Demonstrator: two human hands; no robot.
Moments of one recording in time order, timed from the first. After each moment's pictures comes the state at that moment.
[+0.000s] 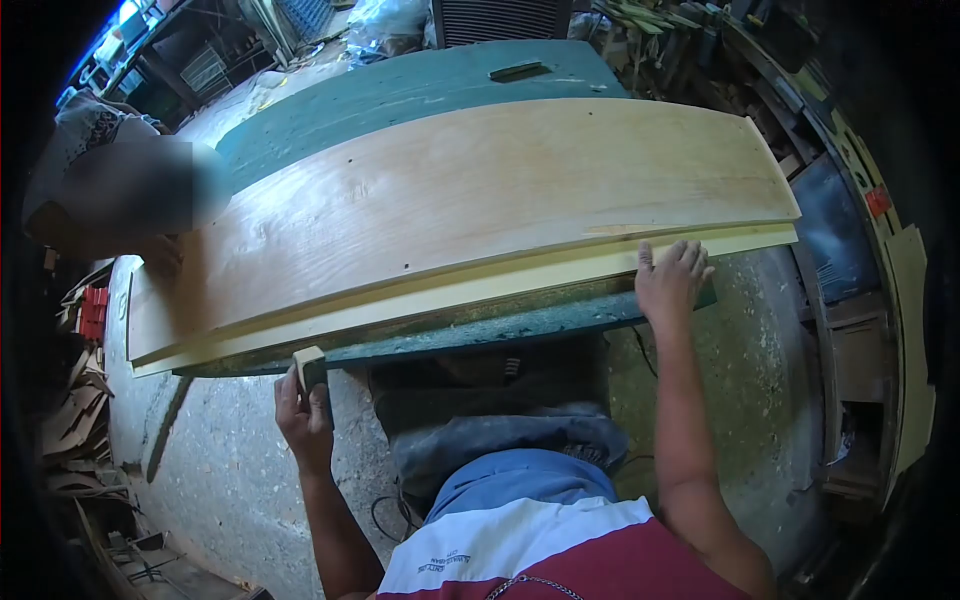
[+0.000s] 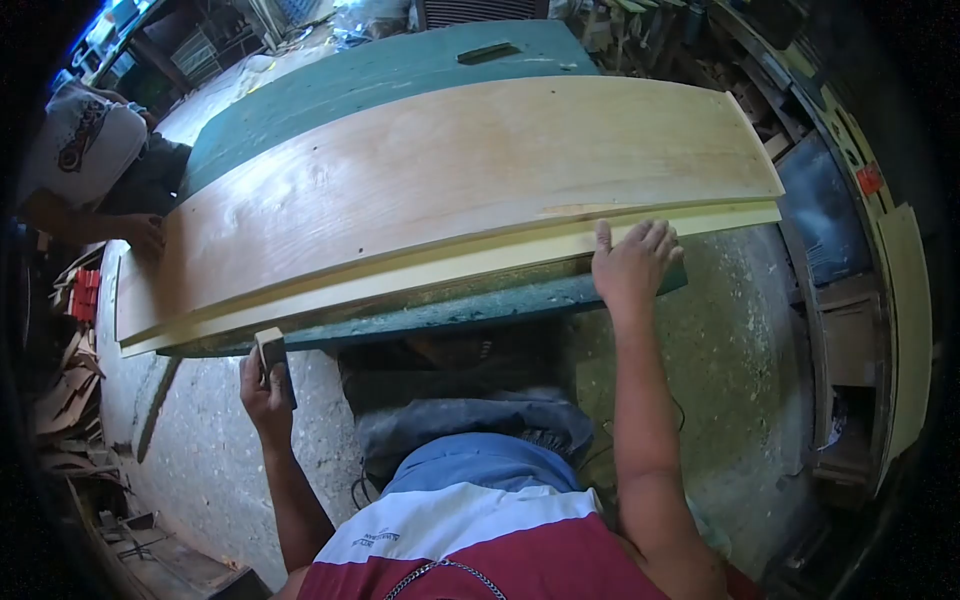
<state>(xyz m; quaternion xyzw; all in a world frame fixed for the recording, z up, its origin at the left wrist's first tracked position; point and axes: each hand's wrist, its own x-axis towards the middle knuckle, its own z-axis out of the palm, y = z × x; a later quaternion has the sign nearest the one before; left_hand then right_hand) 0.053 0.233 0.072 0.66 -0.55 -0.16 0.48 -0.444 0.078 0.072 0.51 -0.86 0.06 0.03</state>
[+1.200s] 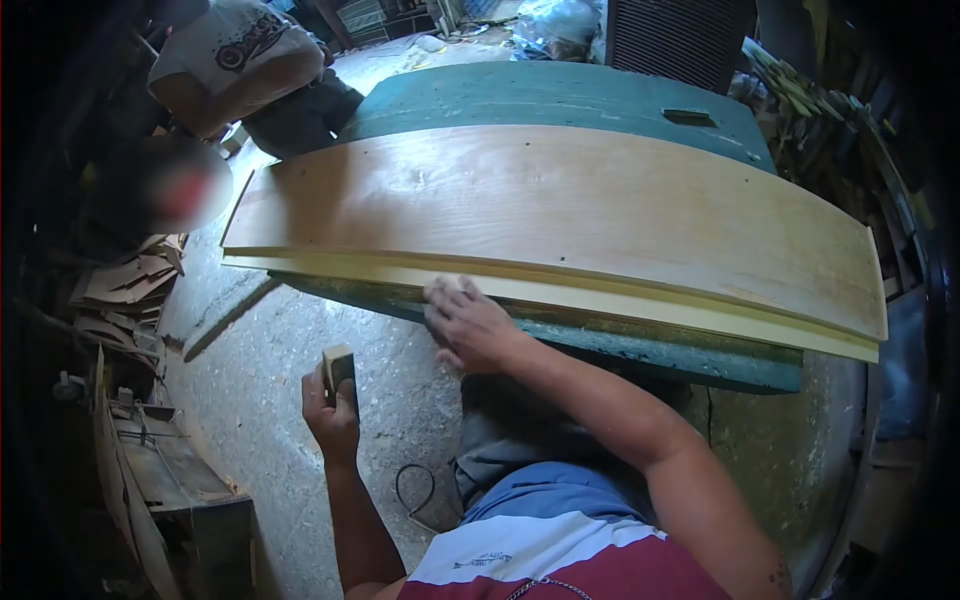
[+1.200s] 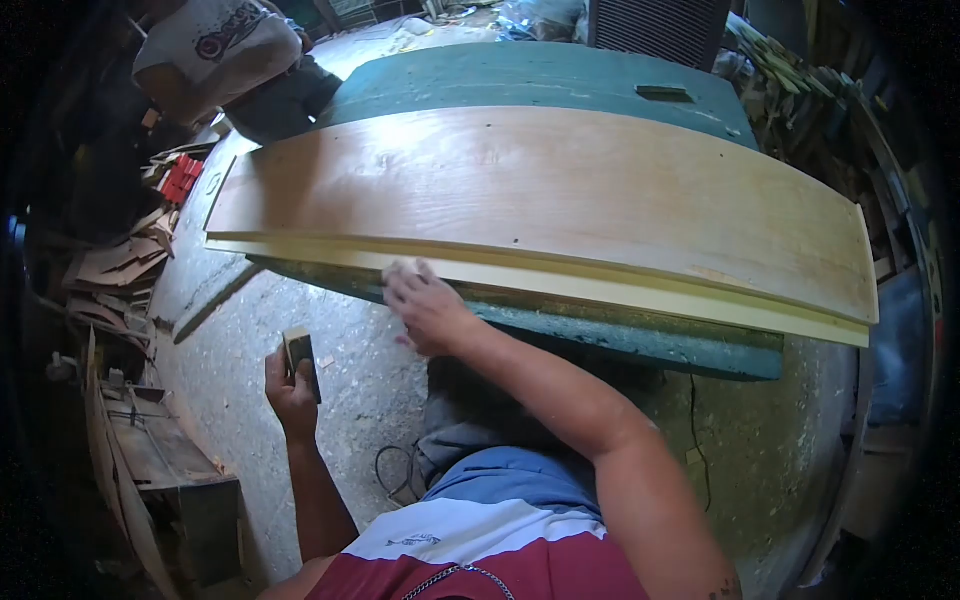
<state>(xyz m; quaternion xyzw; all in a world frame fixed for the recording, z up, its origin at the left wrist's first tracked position) 0.113 0.334 0.092 0.78 -0.43 0.01 0.46 -0.074 0.106 0.048 0.95 -0.22 0.19 -0.06</state>
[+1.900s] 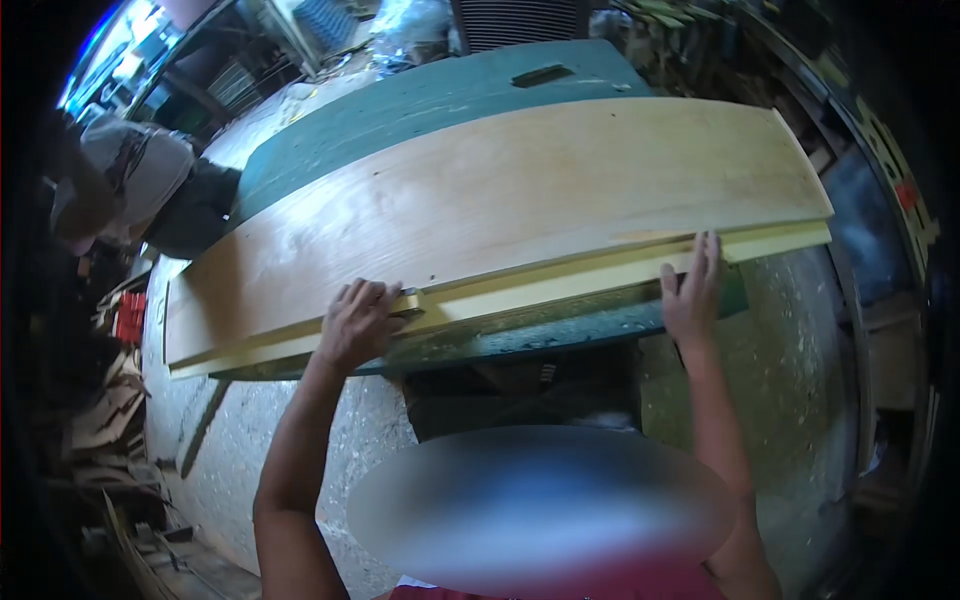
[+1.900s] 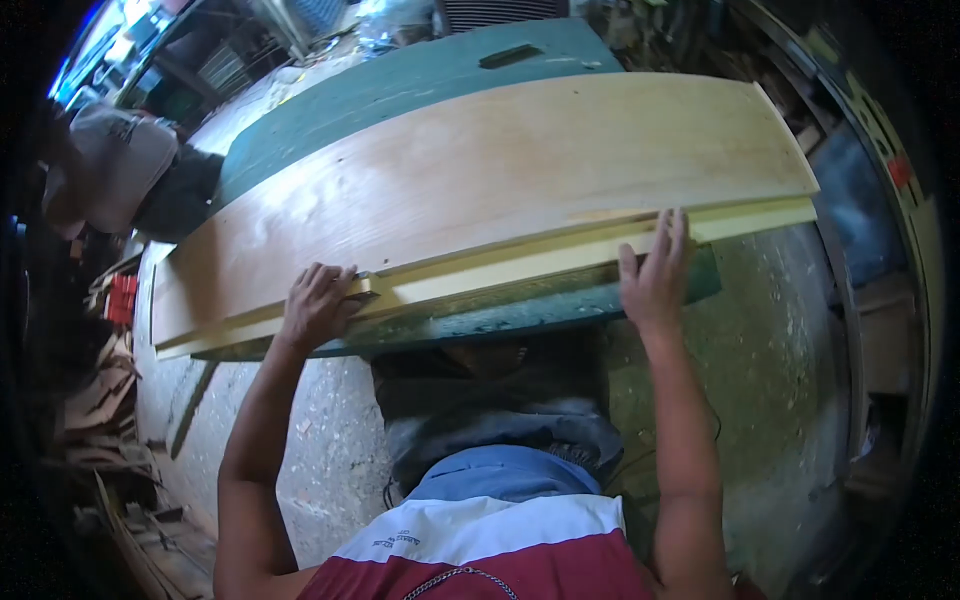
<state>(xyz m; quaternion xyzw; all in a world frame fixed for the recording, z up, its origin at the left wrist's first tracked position) 0.043 0.074 0.097 0.38 -0.90 0.11 0.17 -0.472 0.089 0.024 0.64 -0.67 0.37 0.08</state>
